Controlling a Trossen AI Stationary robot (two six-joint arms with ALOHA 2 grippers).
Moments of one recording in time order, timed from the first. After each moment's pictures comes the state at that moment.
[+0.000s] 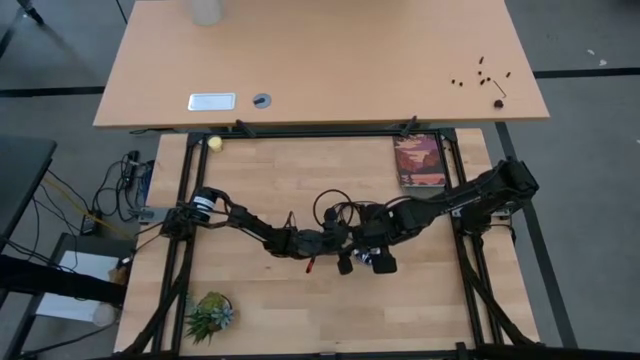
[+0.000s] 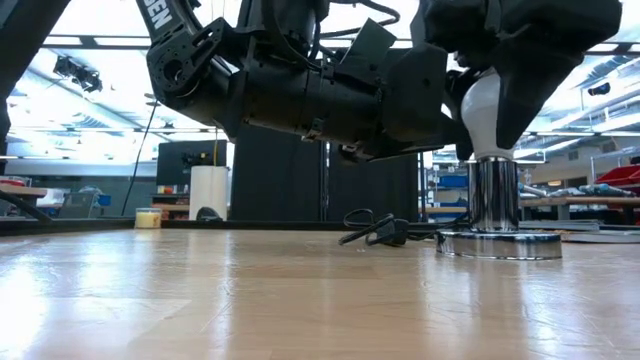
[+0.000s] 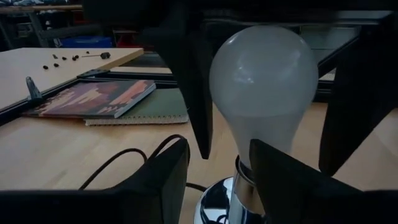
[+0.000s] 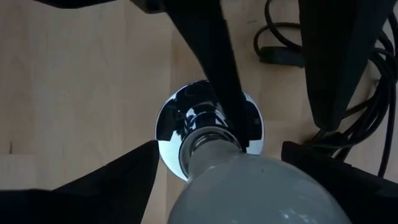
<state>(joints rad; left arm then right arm) -0.21 2.16 1.11 0.96 -0.47 -0.04 0.27 1.63 1.19 -0.90 0.06 0.21</state>
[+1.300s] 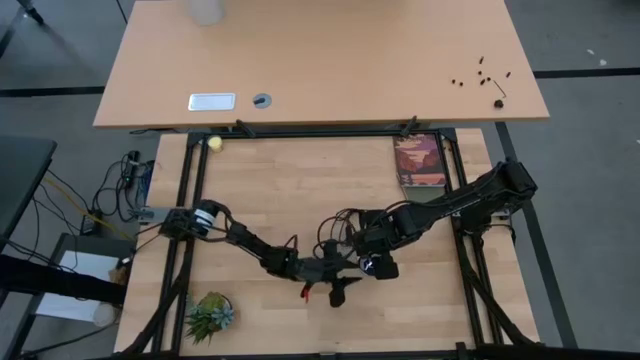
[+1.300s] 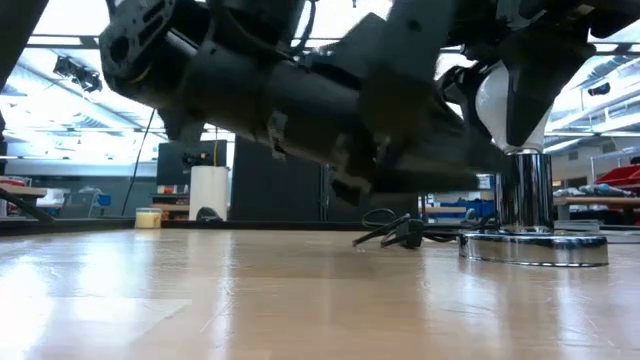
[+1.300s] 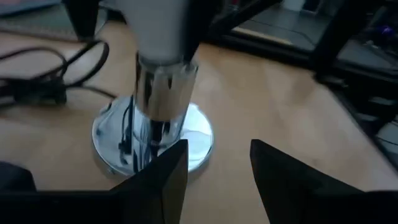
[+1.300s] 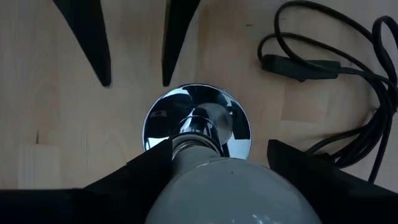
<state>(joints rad) -0.35 2.20 1.14 0.79 -0.37 -0.36 0.30 1.64 1.21 -0.92 0.03 0.23</state>
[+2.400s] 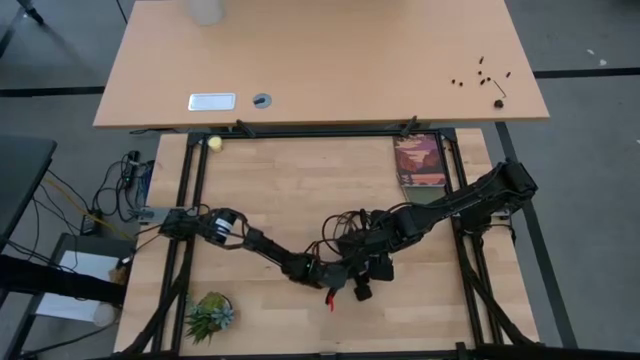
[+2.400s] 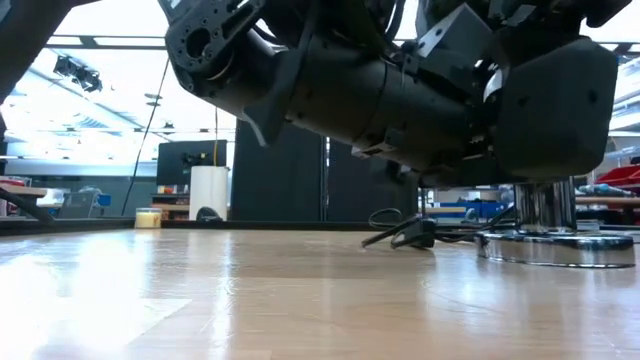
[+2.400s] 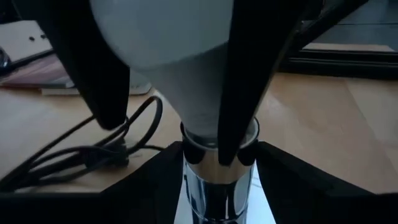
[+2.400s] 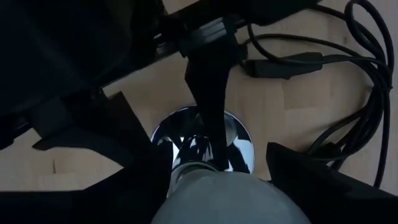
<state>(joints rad) -0.34 2.38 1.48 0.68 -0.67 -0.12 0.31 1.63 1.21 -0.92 0.04 0.43</state>
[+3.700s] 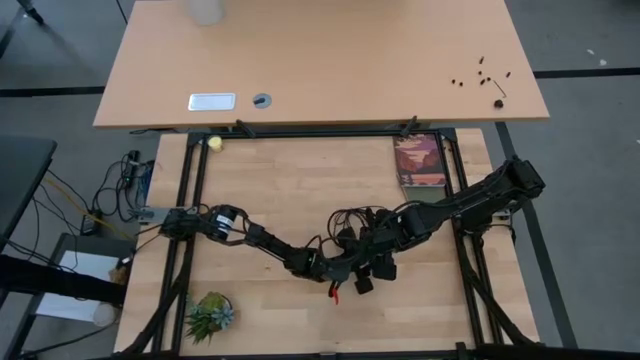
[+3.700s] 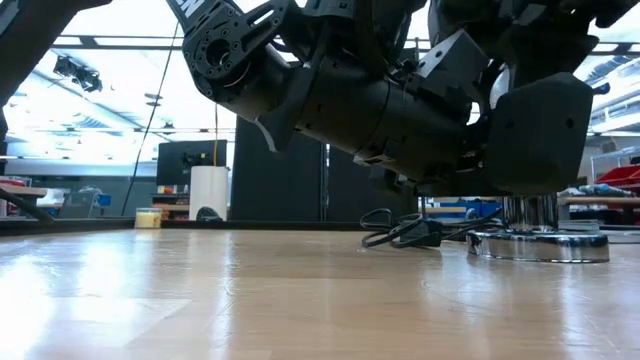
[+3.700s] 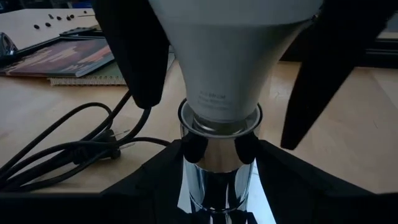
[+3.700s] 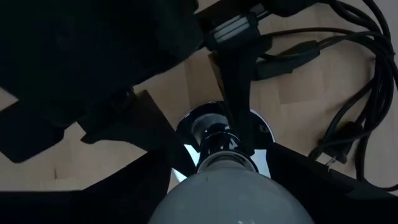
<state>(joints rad) -0.30 2.38 1.48 0.61 -0.64 -0.16 0.32 1.57 1.14 -0.87 0.07 0.48</state>
